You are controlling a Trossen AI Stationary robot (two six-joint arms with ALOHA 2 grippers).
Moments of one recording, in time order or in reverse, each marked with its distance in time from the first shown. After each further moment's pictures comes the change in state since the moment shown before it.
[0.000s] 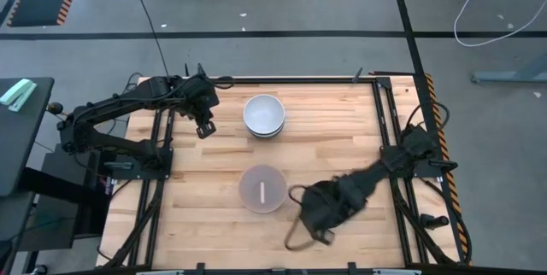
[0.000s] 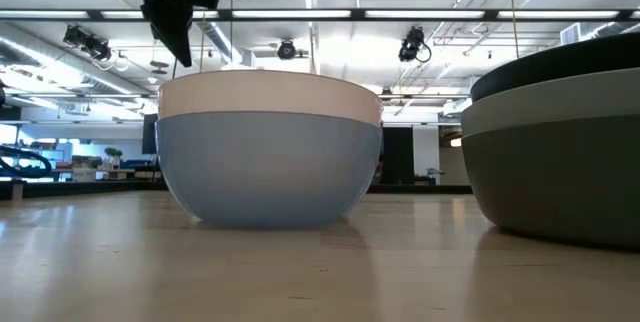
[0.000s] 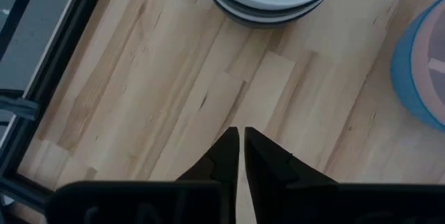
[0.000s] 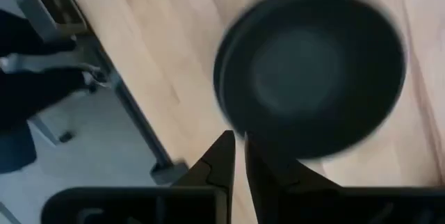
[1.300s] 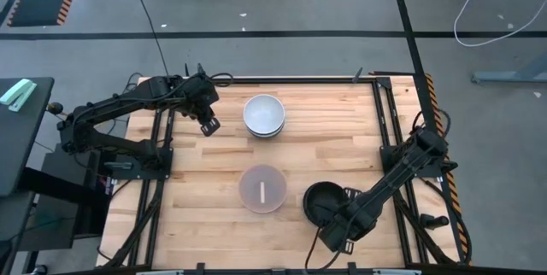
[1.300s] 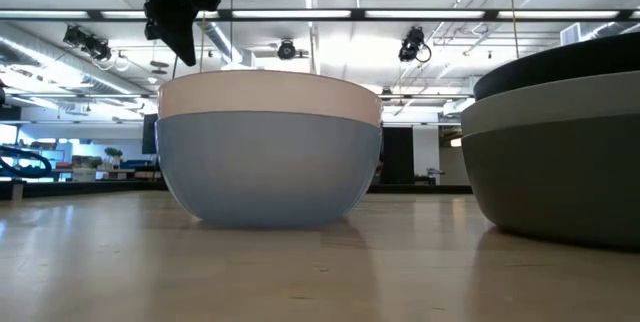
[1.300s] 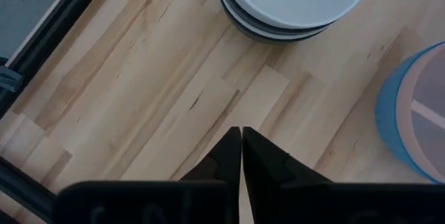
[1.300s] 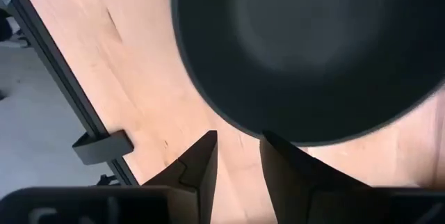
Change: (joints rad) left arm 0.000 0.000 0.000 0.021 0.000 -0.187; right arm 0.135 -0.054 -0.373 0.172 -0.028 -0.019
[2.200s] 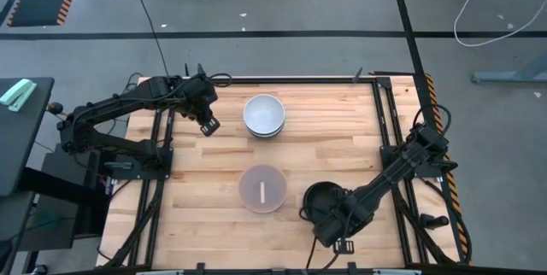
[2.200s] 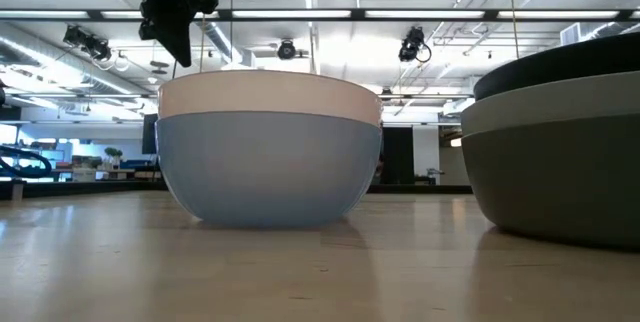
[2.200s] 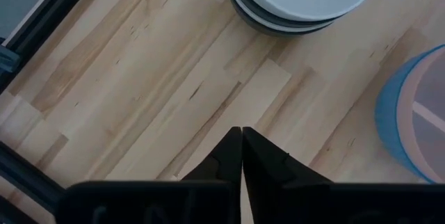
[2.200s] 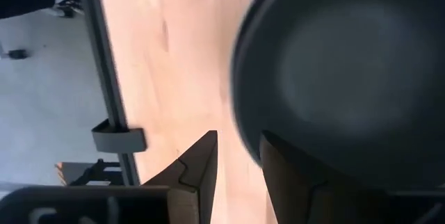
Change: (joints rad) left arm 0.000 0.000 0.000 -0.027 0.000 -0.051; right arm -0.038 -0.019 -0.005 0.107 -0.034 -0.284
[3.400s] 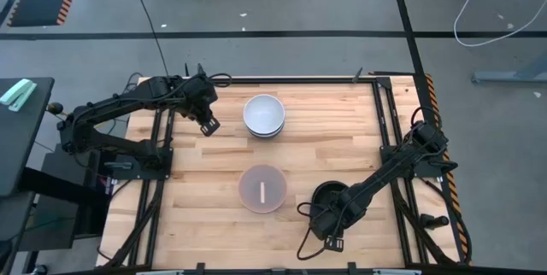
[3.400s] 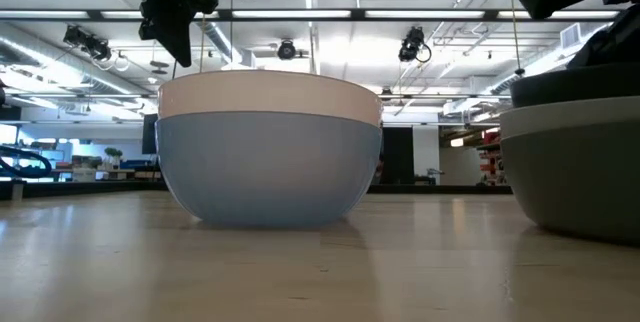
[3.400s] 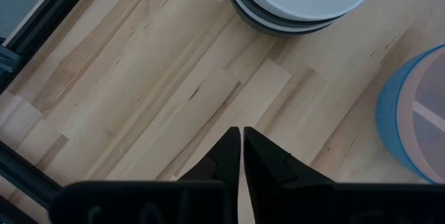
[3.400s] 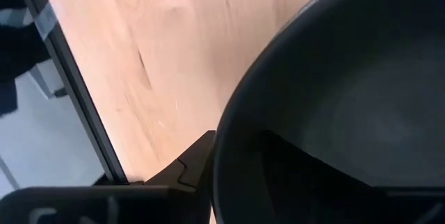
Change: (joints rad) left arm 0.000 0.000 0.000 0.000 0.000 0.001; right arm -0.050 0.001 -0.292 0.364 -0.049 0.149
